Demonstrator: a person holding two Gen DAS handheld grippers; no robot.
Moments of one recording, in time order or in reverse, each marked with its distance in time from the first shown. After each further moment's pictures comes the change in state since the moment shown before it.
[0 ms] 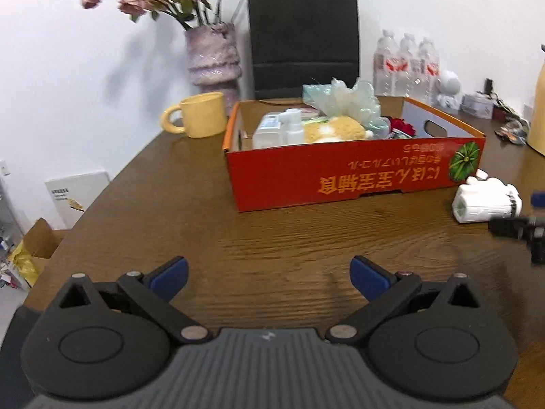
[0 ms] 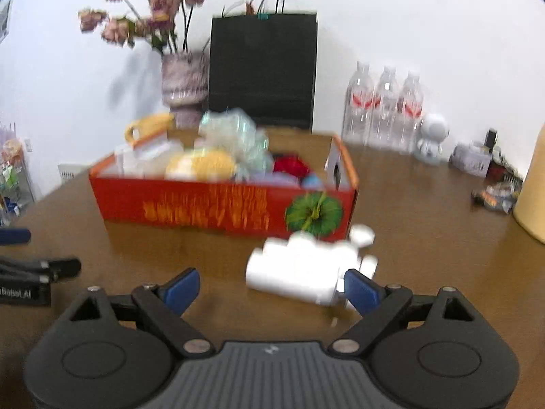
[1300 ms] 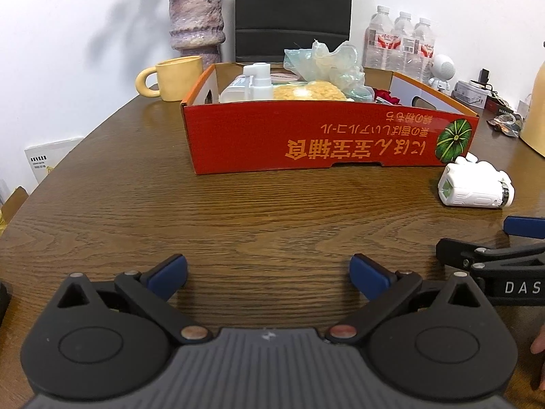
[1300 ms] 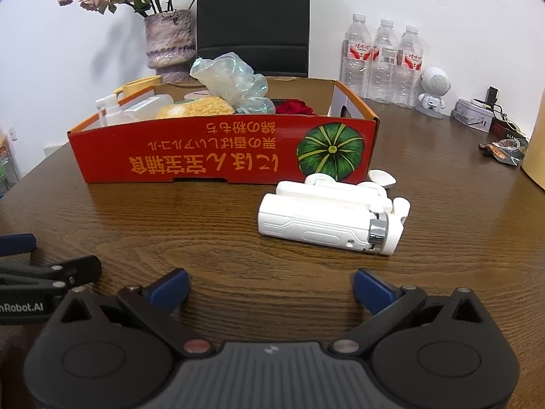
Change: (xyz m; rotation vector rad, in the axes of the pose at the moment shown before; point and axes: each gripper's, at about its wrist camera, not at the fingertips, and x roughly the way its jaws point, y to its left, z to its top) left arm 0.025 -0.021 -0.010 -0.039 0.101 -0.070; right arm 0.035 0.015 -0.020 0.059 0.097 -0.031
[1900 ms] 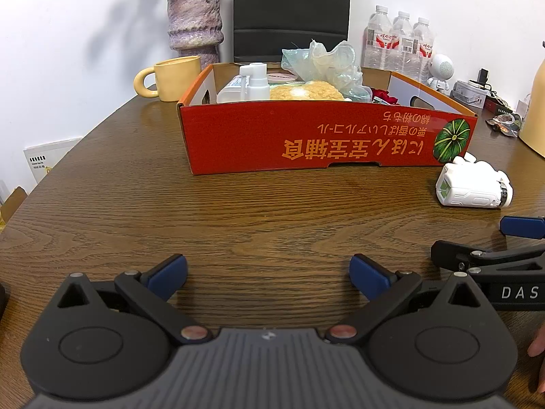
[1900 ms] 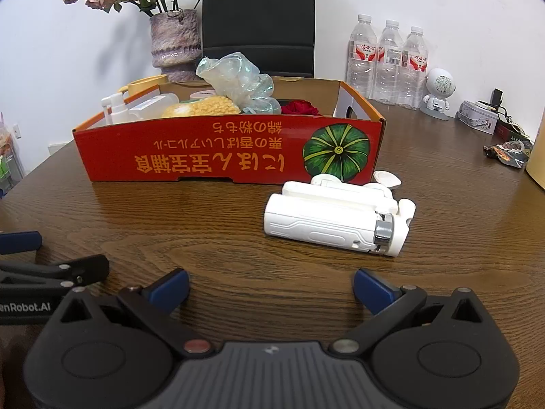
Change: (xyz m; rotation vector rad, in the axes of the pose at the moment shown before) left arm 0.000 -0.001 0.000 0.000 0.001 -0.002; right arm 0.000 0.001 0.000 -0.011 0.001 0.014
